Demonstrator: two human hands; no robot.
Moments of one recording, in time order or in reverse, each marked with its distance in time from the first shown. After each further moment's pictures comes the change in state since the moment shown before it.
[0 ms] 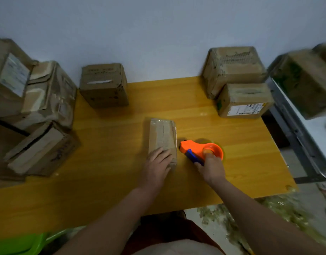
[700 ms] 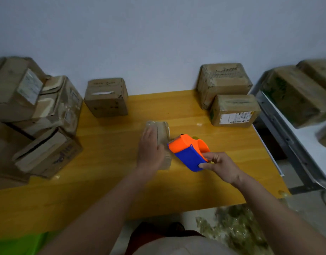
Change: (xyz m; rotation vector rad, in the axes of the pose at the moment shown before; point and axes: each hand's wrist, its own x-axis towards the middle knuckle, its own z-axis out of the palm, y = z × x) left_hand 0.038 0.045 -0.060 -0.315 0.237 -0.365; right_hand -0.026 0.038 -0.088 0.851 -0.344 -0.402
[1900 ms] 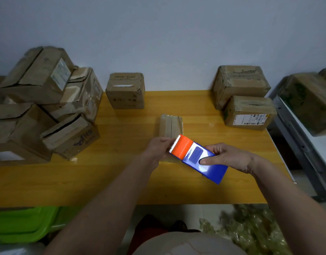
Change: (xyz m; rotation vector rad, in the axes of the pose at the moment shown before) left_hand -0.027 -0.013 -0.019 -0.883 -0.208 -0.502; right_hand -0.004 -0.052 0.005 -0.121 -0.423 0.171
